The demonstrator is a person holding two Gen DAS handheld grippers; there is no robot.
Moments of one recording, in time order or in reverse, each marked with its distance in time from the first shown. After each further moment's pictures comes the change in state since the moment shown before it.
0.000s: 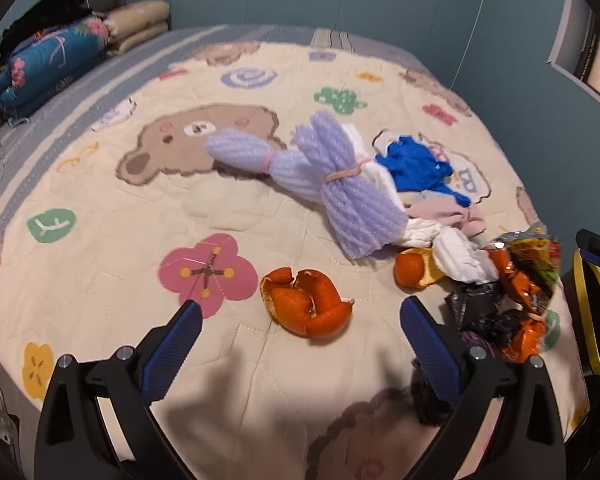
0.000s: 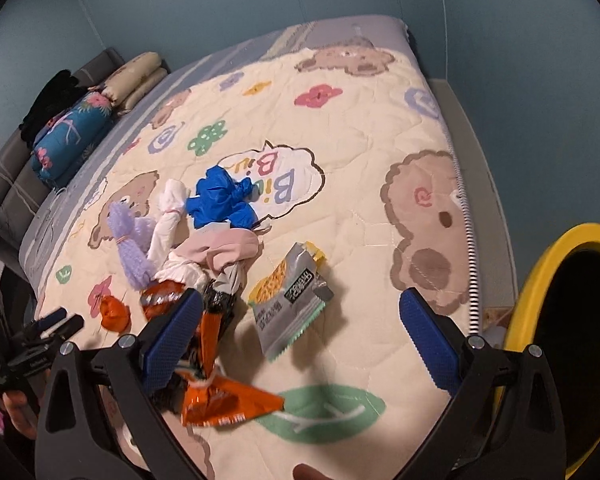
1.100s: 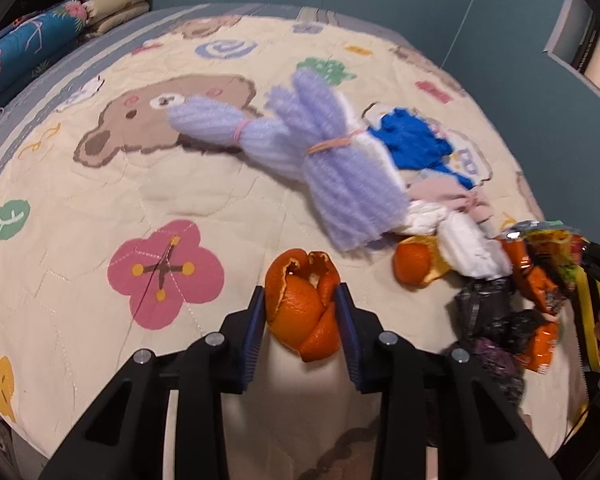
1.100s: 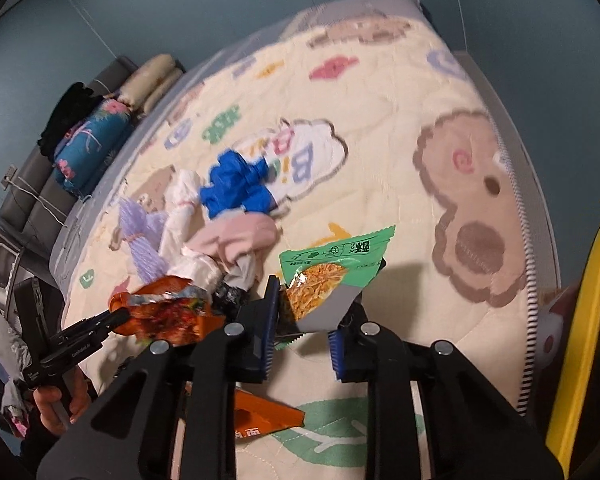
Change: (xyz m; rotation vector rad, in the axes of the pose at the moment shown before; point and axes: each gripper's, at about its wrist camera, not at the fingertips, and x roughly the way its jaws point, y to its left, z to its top) left arm 0.034 -0.003 0.001 0.015 0.040 -0.081; right arm 0.027 -0.010 -0.012 0.053 0.021 0.152
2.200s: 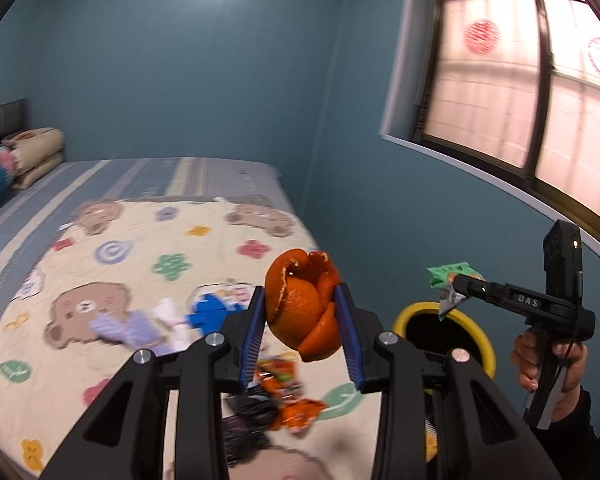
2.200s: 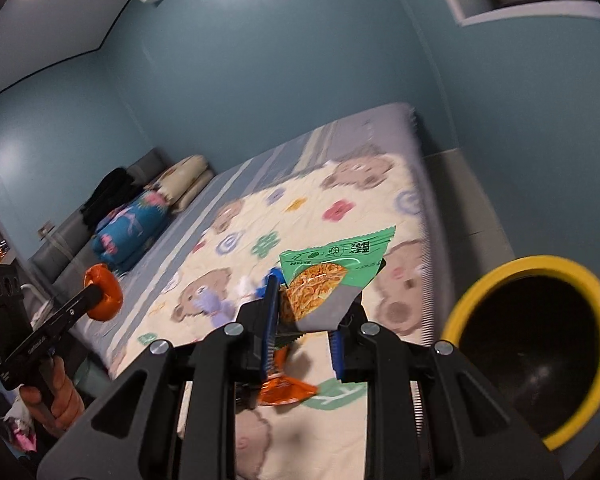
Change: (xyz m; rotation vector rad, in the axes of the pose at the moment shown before) left arm -0.224 -0.173 0.018 0.271 -0.454 -0.311; right arm -0.253 -0.007 -0.017 0.012 -0.395 0.042
